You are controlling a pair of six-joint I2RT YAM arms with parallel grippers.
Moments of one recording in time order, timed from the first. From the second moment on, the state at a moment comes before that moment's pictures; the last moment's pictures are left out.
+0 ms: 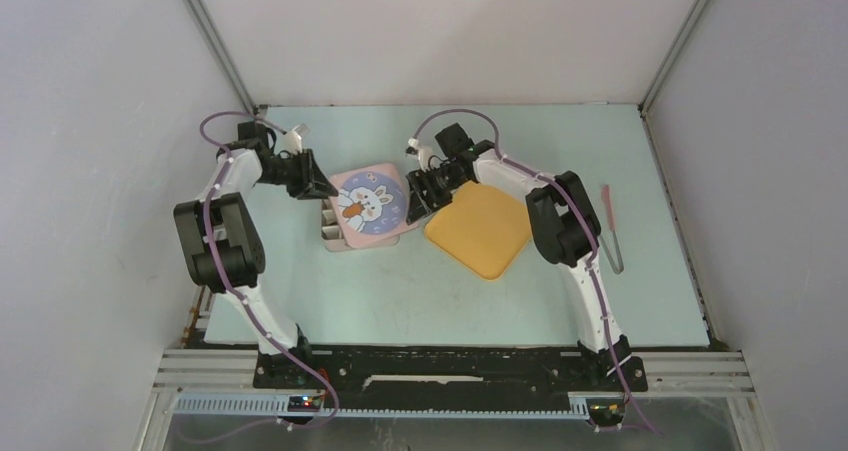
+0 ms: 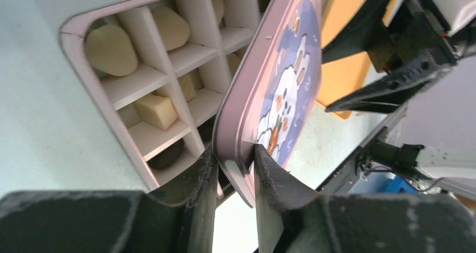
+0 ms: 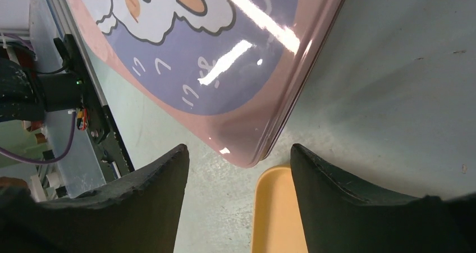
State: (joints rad) left arm 0.22 1.84 1.41 -0.82 0.82 0.07; right arm 0.58 2.31 1.83 -0.59 -0.80 0.05
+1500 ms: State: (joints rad) left arm 0.20 1.75 1.14 -0.61 0.69 0.12; right arm 0.64 2.40 1.88 -0.54 -0.94 0.19
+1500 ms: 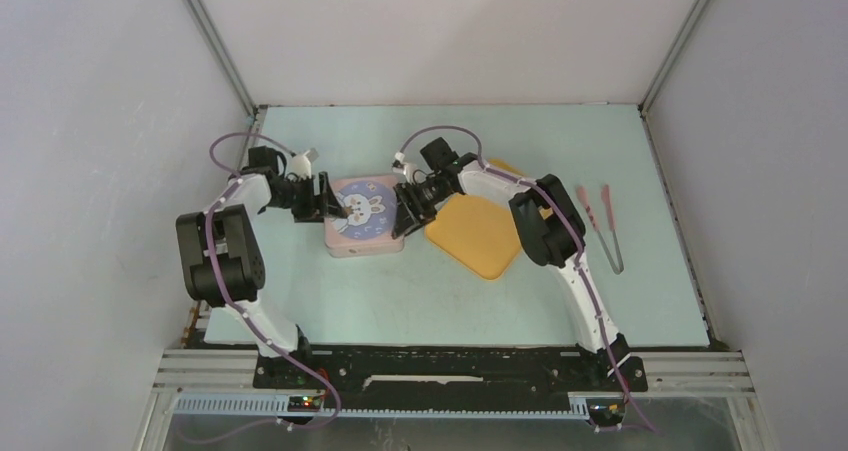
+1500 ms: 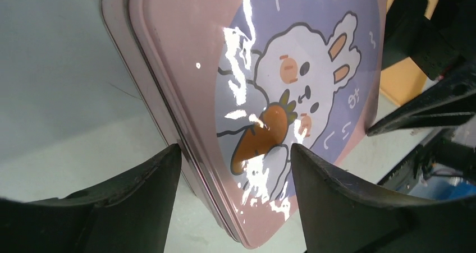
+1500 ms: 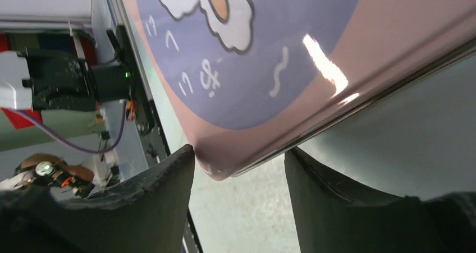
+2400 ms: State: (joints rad) left arm -0.05 1.56 0.91 -0.62 0.64 0.13; right arm 0.58 2.07 1.45 -0.61 -0.84 0.02
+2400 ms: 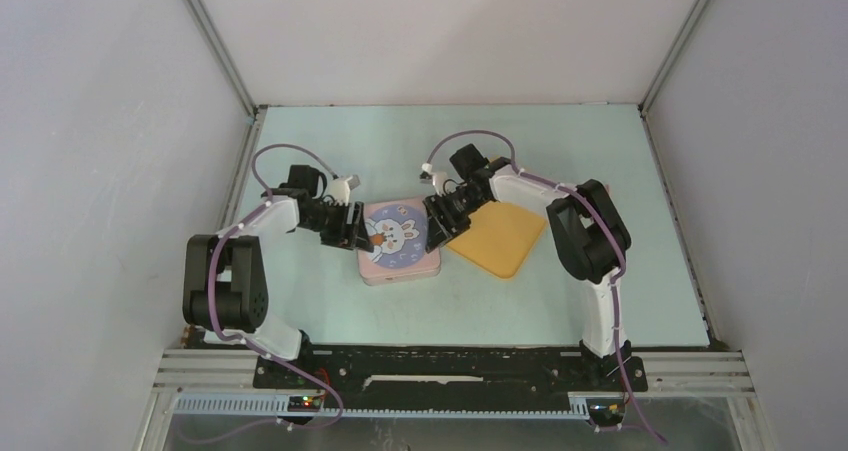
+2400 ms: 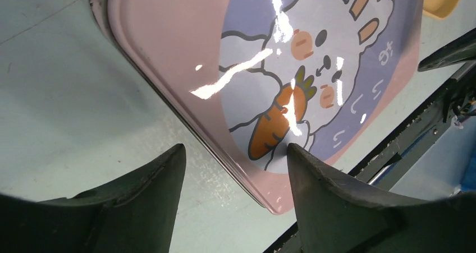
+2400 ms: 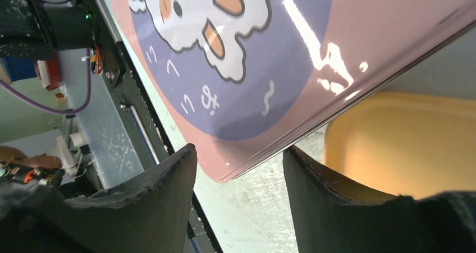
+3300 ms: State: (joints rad) left arm -0.03 1.69 1.17 -0.62 0.56 0.13; right arm 0.55 2.32 1.90 -0.79 -0.77 0.00
